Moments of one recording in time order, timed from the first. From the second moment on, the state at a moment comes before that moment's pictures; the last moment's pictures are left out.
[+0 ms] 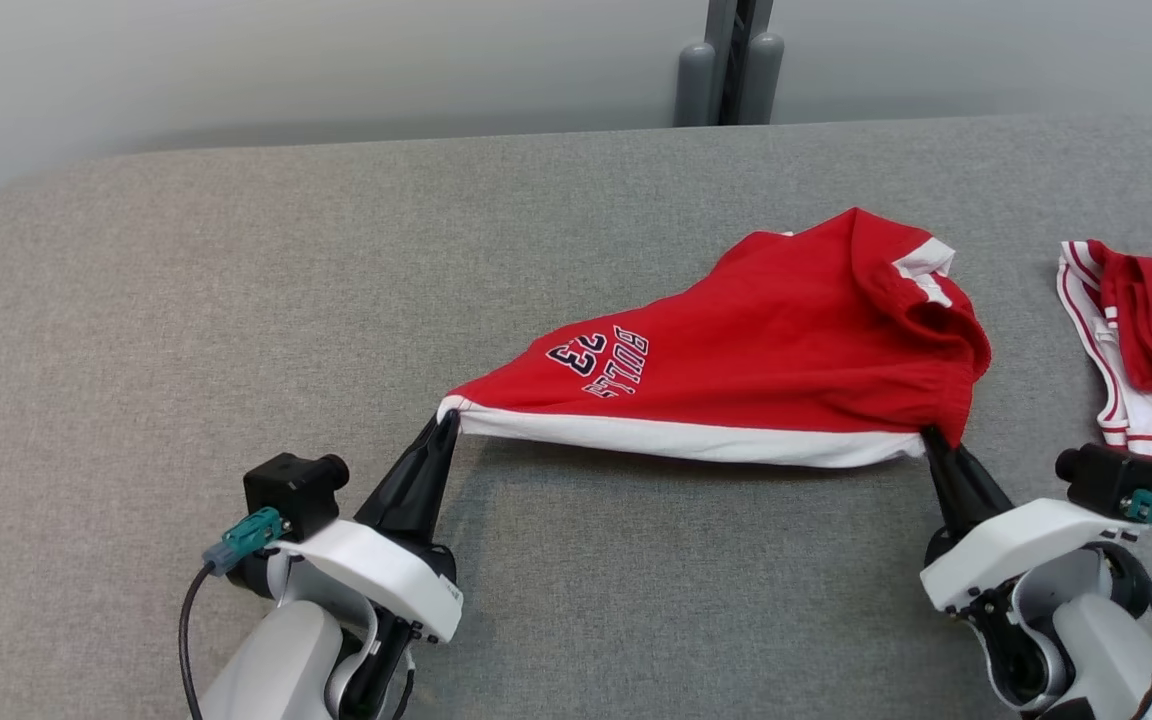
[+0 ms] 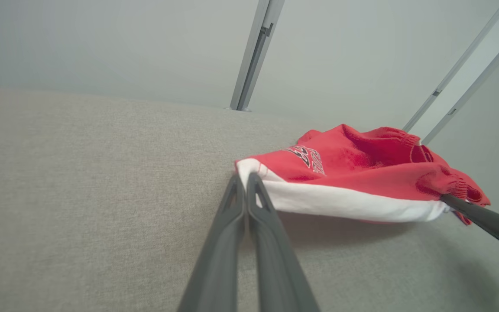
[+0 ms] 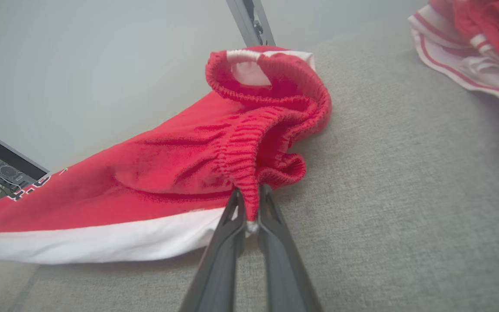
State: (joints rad) left arm -0.36 0.13 -0.46 0.55 -0.61 -0.13 -0.26; right arm -0.35 -0.15 0.22 0.63 0.67 0.13 -0.16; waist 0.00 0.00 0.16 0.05
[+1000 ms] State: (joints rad) left arm -0.65 0.20 -0.28 0.10 -0.82 0.04 -0.04; right arm -0.94 -0.08 -0.16 0.72 0.97 0.13 0.57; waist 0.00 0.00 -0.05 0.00
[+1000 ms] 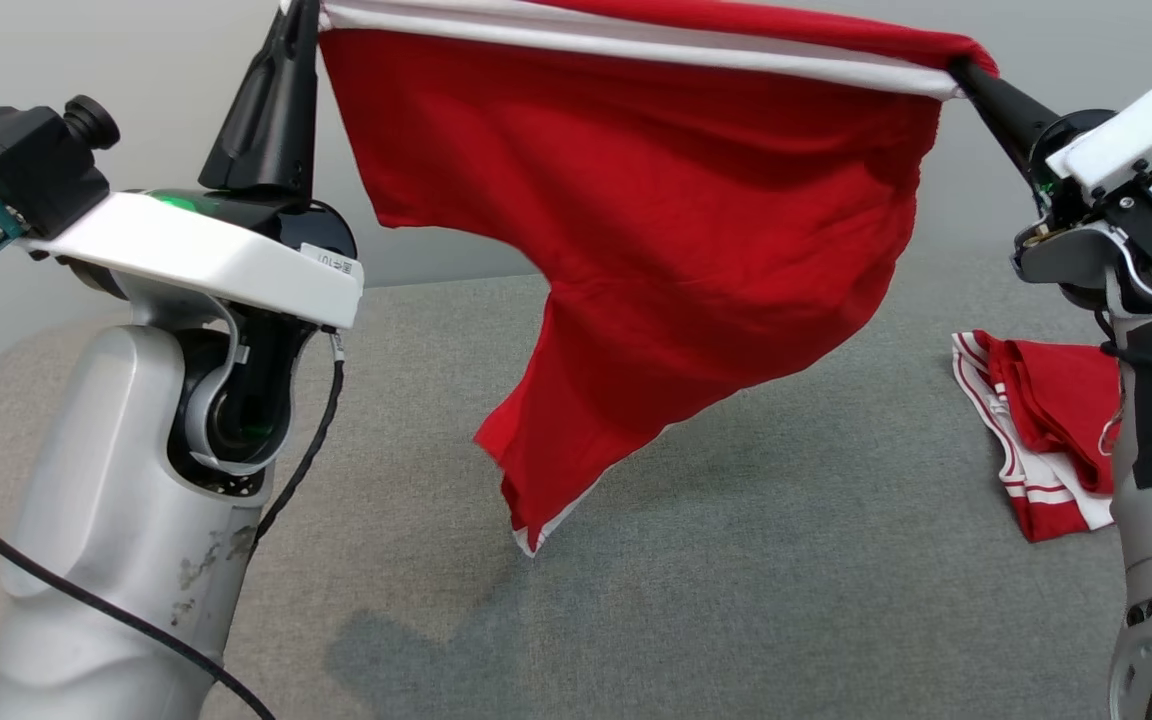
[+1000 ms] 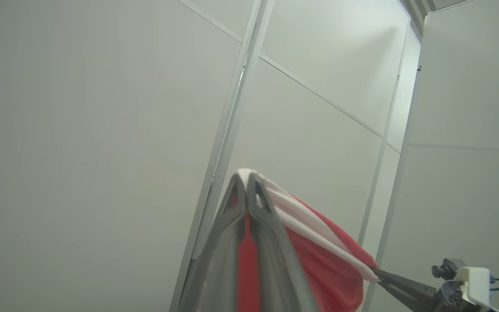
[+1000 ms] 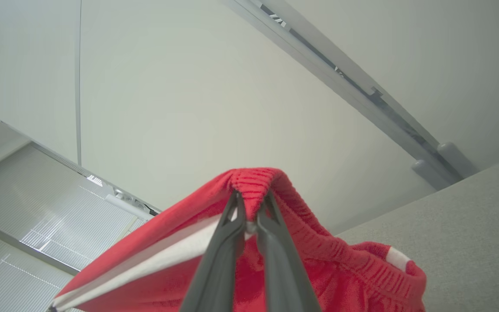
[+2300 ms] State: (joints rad) left arm -1.26 0.13 -0.19 0.56 -0.98 0.10 0.09; right arm -1.72 -0.05 -0.05 1.29 1.27 0.13 0.19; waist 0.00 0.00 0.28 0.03
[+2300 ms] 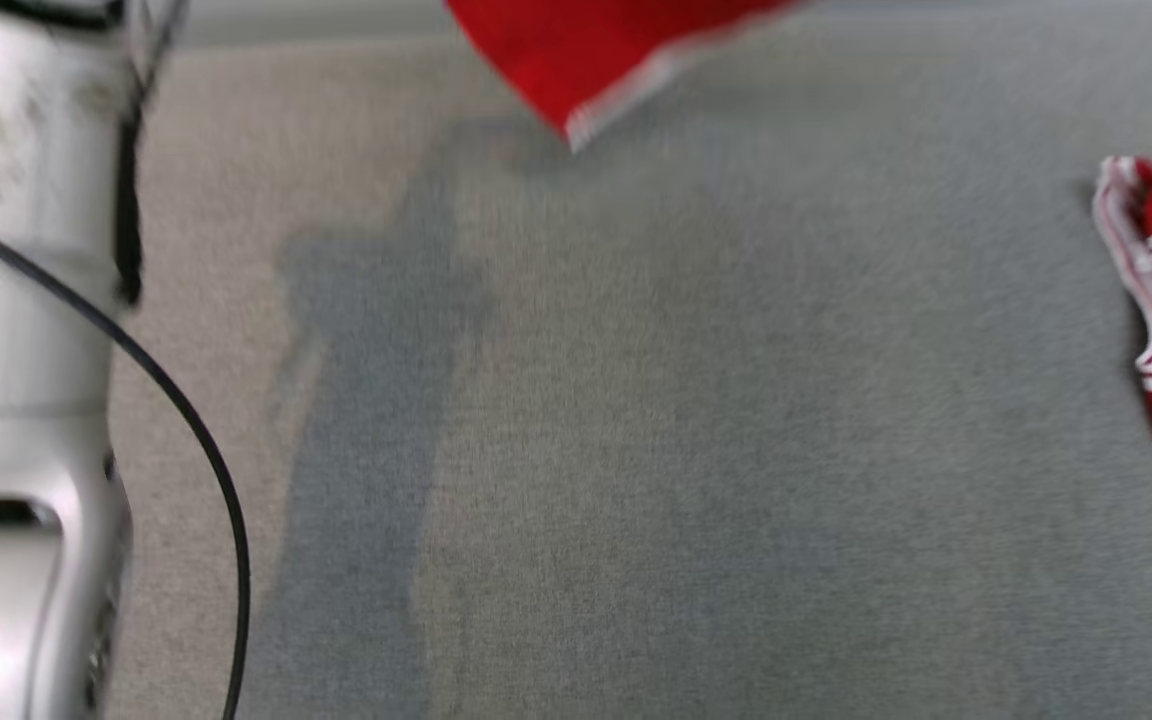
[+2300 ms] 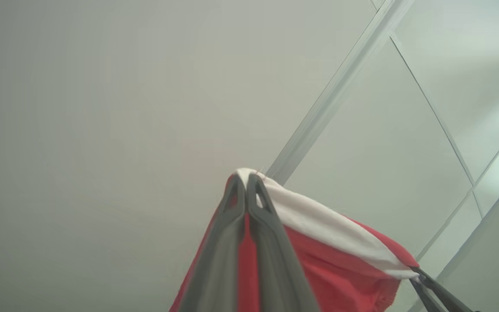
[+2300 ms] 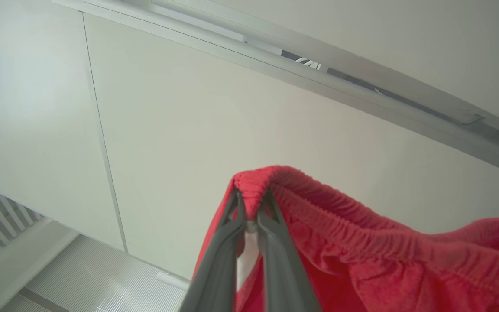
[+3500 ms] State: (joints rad) left arm -1.34 0.05 -0.39 1.01 -1.16 -0.13 -0.18; right arm -1.53 -0.08 0.14 1.29 1.51 0.13 0.09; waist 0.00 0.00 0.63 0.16
